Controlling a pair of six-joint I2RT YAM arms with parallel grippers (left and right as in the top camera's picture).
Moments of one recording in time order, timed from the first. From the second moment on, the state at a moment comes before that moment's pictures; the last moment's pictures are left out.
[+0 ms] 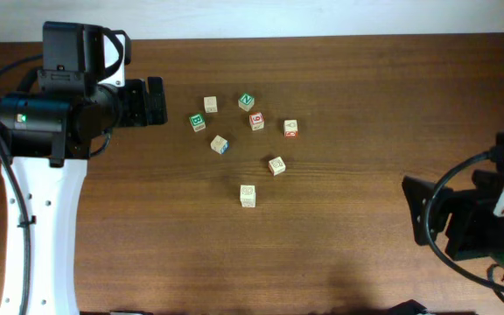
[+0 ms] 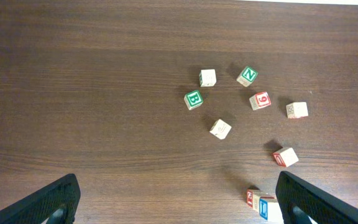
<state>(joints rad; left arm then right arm) -0.09 1.54 1.94 -1.30 0.00 -0.12 0.37 1.13 2.14 -1.66 0.07 0.29</state>
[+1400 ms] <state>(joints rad) -0.09 1.54 1.94 -1.30 0.00 -0.12 -0.03 0.01 0.02 -0.07 -0.11 0.03</state>
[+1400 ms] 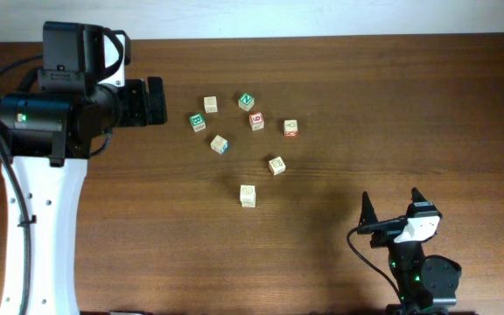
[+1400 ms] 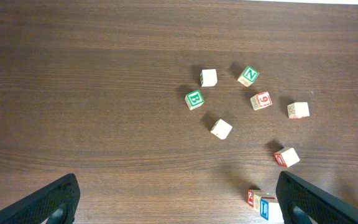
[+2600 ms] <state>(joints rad) -0.09 0.51 0.38 0.01 -0.12 0.05 -0.03 0.01 0.01 -0.07 -0.10 0.03</state>
